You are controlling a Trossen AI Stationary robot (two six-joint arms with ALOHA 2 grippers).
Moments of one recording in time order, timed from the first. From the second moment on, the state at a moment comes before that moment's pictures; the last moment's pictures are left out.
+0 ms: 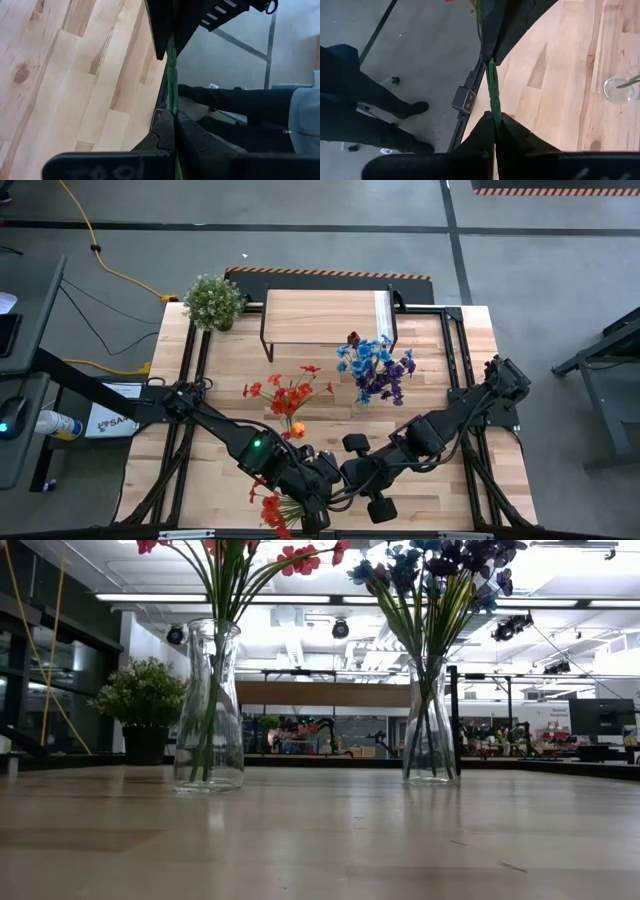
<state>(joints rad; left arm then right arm) -0.56 2.11 2.35 -1.15 -0.08 -0.88 0.56 1.79 1.76 -0.79 0.00 0.34</state>
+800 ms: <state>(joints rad) -0.55 2.10 2.35 -1.06 0.03 -0.97 0.59 1.79 1.77 -0.87 0.01 0.40</state>
